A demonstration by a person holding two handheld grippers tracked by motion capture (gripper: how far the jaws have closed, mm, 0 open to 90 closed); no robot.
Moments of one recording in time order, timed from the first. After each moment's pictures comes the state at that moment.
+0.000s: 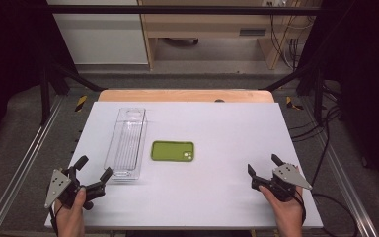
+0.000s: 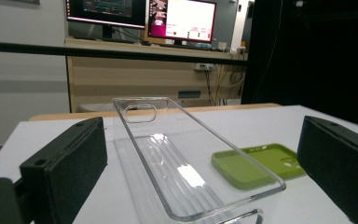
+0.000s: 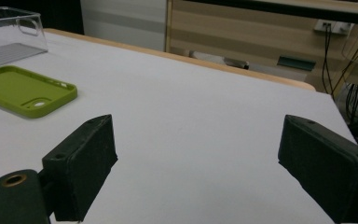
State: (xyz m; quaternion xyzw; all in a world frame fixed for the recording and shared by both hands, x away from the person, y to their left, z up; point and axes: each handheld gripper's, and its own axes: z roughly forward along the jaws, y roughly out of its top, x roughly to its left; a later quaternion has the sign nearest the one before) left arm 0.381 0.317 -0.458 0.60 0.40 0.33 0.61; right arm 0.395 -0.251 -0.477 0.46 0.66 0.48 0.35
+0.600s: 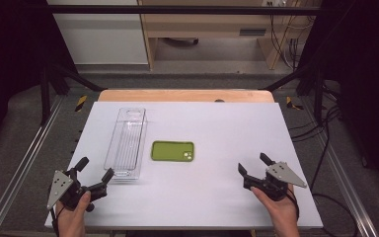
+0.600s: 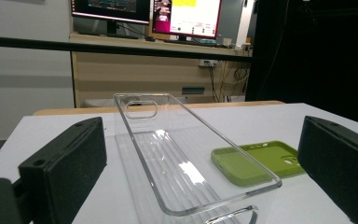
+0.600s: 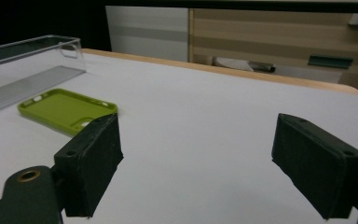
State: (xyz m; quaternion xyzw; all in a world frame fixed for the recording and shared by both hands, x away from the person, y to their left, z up) left arm 0.377 0.310 -0.456 0.60 0.41 0.34 0.60; right arm 0.394 -0.222 -0.460 0.44 0.66 0.52 0.31
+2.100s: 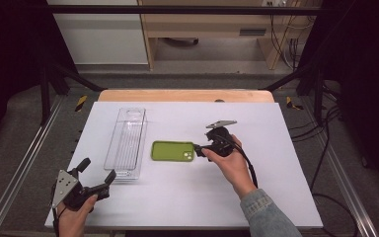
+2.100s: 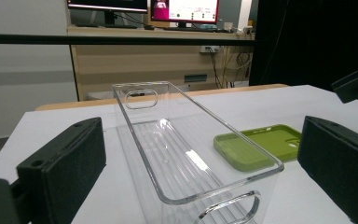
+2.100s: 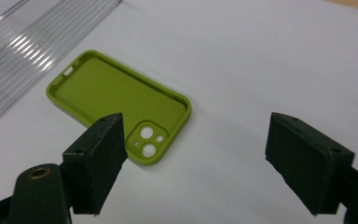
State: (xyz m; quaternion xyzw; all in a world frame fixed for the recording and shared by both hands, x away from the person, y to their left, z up) left arm 0.378 0.306 -0.457 0.63 0.40 0.34 0.57; right arm 0.514 -0.103 -0.429 0.48 0.79 0.36 0.13
